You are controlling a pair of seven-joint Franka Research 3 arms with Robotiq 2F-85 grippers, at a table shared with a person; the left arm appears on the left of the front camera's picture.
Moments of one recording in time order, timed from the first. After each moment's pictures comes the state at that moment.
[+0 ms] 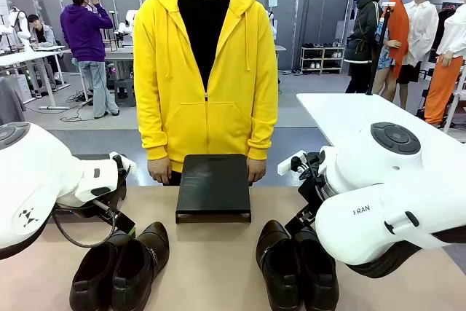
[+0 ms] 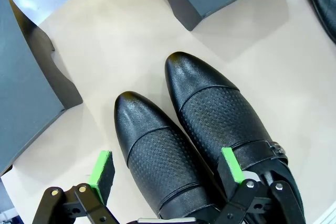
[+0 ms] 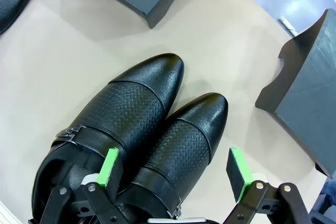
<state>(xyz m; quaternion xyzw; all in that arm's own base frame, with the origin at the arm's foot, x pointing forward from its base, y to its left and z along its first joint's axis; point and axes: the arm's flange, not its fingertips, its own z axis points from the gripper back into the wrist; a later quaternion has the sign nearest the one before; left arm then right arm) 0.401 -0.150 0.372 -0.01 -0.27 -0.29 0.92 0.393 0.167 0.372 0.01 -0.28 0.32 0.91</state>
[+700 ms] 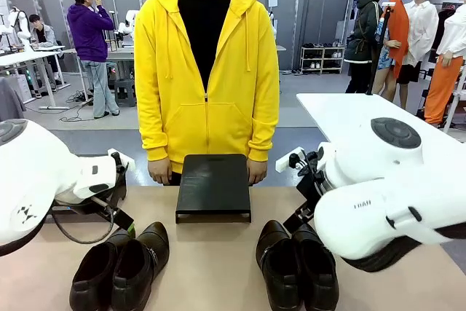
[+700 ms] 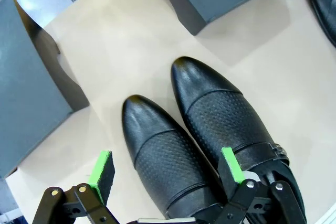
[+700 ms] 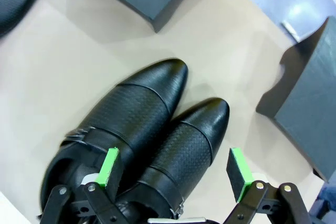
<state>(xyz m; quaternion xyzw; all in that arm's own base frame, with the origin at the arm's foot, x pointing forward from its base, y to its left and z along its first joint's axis) 0.405 -0.144 0.383 -0.01 -0.28 -0.29 0.92 0.391 0.174 0.390 0.02 -0.28 0.34 0.90</state>
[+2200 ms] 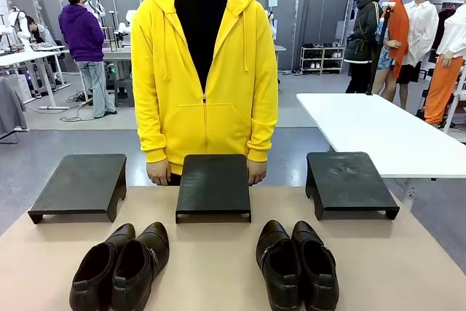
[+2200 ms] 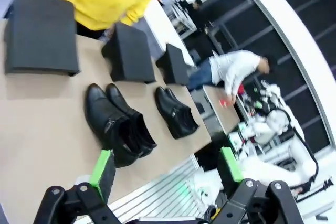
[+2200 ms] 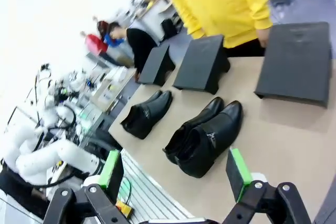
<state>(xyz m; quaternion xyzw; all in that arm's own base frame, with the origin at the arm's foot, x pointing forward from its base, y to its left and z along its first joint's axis) 0.190 0.231 0.509 -0.49 -0.37 -0.02 0.79 0.239 -0.226 0.512 0.47 -0.40 0.10 0.78</state>
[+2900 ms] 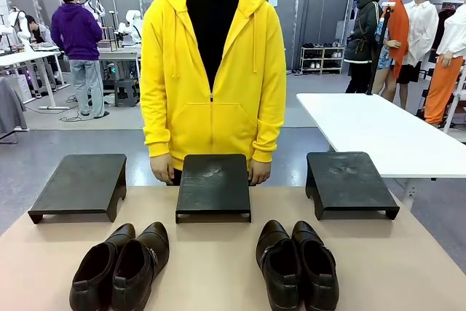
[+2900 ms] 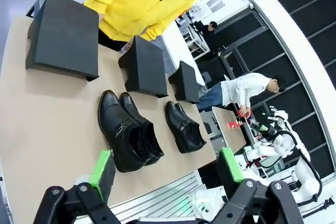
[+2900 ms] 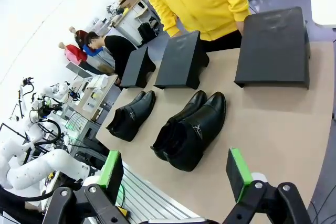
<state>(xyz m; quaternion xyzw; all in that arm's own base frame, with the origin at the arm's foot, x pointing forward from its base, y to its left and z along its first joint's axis) 0.170 0.241 0.506 -0.48 -0.39 0.03 0.79 0.224 -0.226 0.508 0.44 -0.39 0.07 0.80</state>
